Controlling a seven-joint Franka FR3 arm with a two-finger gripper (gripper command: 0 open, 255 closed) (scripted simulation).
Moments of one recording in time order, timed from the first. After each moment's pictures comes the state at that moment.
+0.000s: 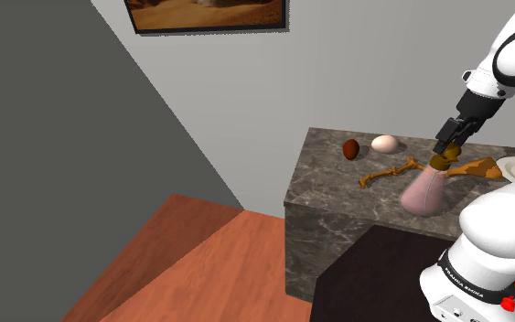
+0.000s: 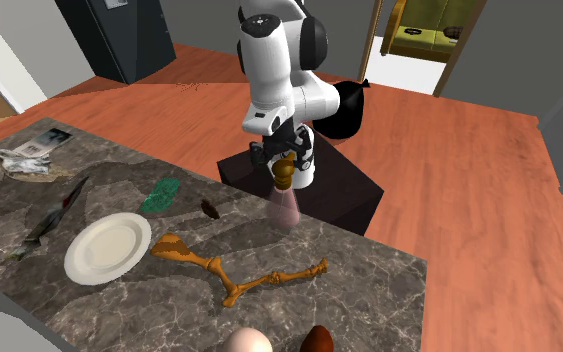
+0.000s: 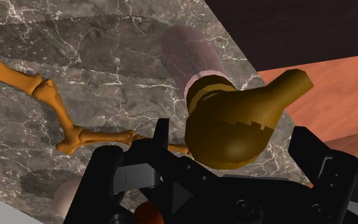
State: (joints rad) arm -0.31 -1.14 -0.46 -2.81 -0.30 1.76 -0.28
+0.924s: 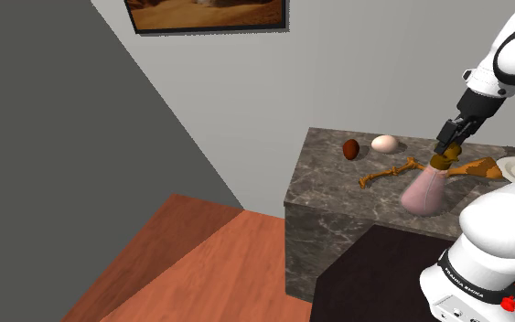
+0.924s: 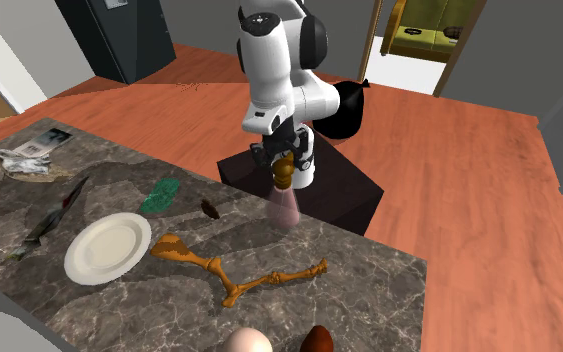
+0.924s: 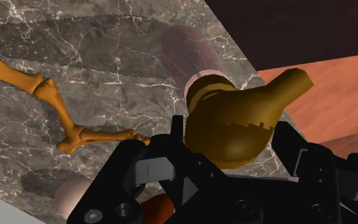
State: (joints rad) arm -0.31 -1.14 -0.46 -2.81 -0.30 1.75 -0.28
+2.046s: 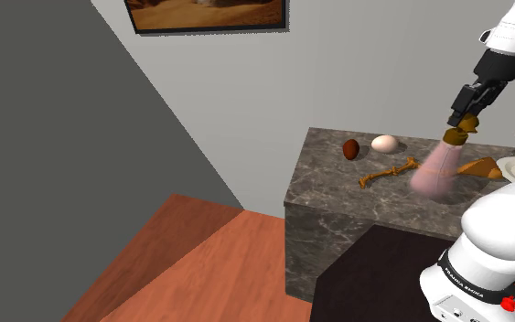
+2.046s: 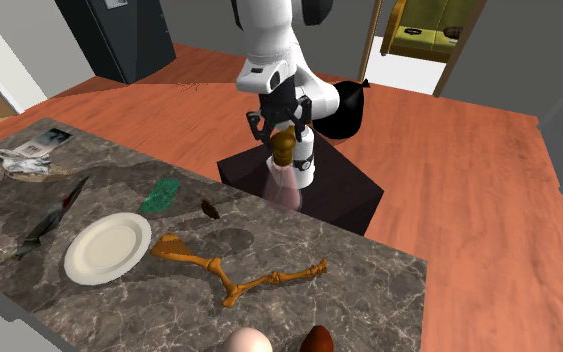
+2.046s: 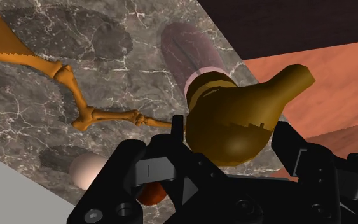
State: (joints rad) arm -0.26 -1.10 -0.39 -2.58 -0.22 1.57 -0.27
